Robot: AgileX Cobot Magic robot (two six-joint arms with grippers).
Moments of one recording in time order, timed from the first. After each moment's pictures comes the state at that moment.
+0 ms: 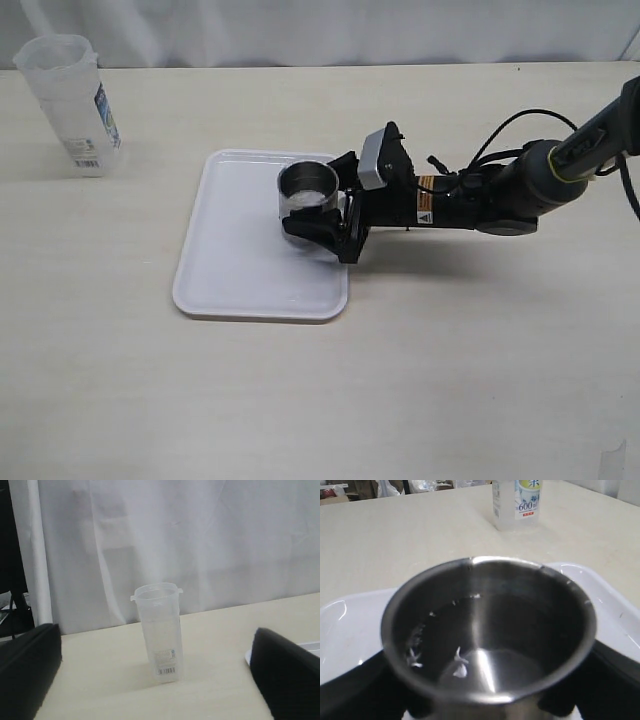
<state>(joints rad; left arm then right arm) 0.01 0.23 0.00 0.49 -0.16 -0.34 0.22 2.35 -1.17 -1.21 -1.11 0.46</state>
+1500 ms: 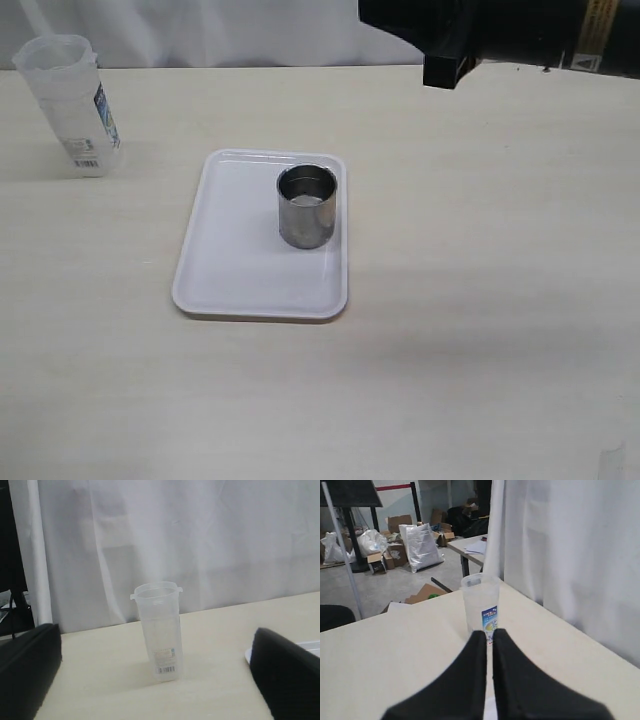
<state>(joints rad) 0.01 0.23 0.00 0.49 -0.15 -0.34 0.14 1.52 -0.98 -1.37 -0.92 1.09</state>
